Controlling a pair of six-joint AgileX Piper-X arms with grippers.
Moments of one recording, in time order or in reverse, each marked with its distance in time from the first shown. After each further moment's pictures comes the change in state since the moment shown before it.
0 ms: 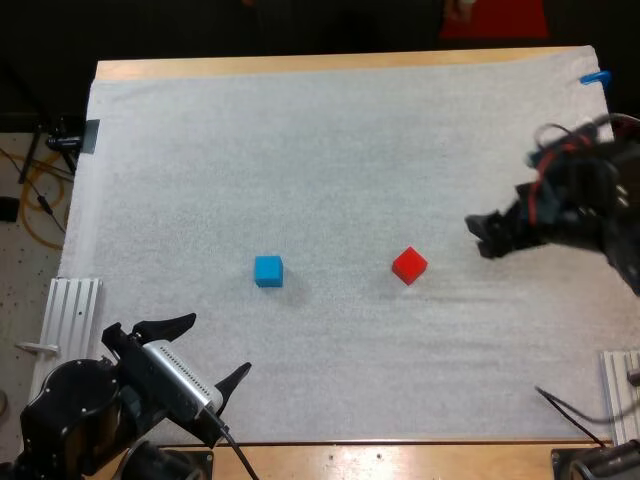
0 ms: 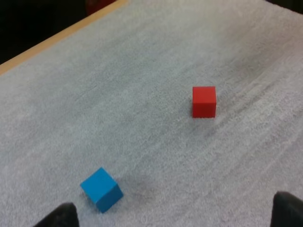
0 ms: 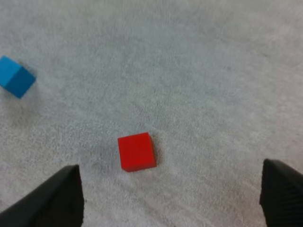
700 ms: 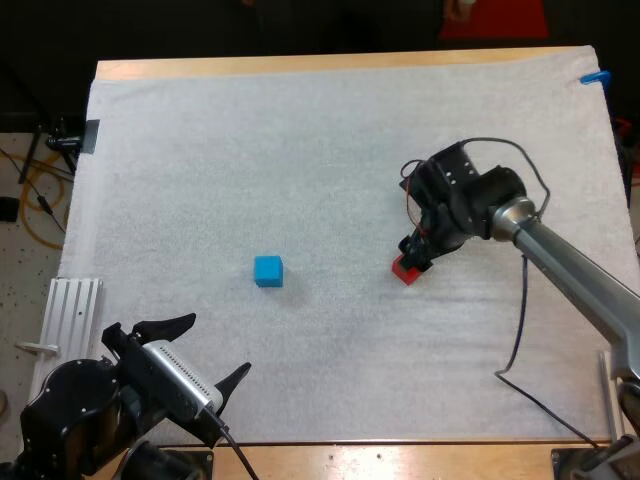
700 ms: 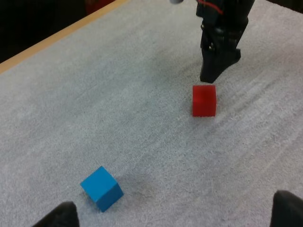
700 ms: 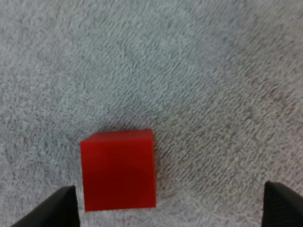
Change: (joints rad) left arm 0.000 0.000 0.000 0.000 0.000 0.000; right arm 0.209 0.516 -0.033 -0.080 0.203 -0.033
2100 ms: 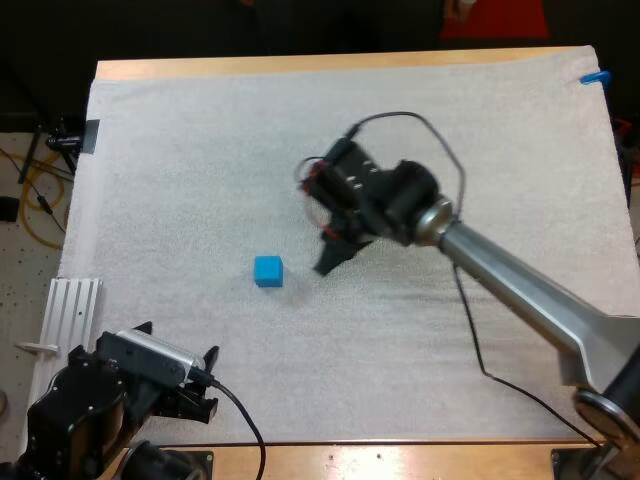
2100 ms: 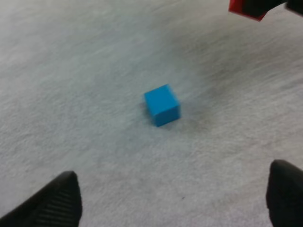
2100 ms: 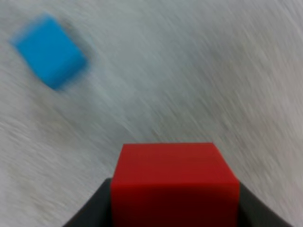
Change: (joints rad) left arm 0.000 0.000 0.000 0.108 -0.275 -0.242; right arm 0.302 0.124 -0.441 0.154 0.099 0.029
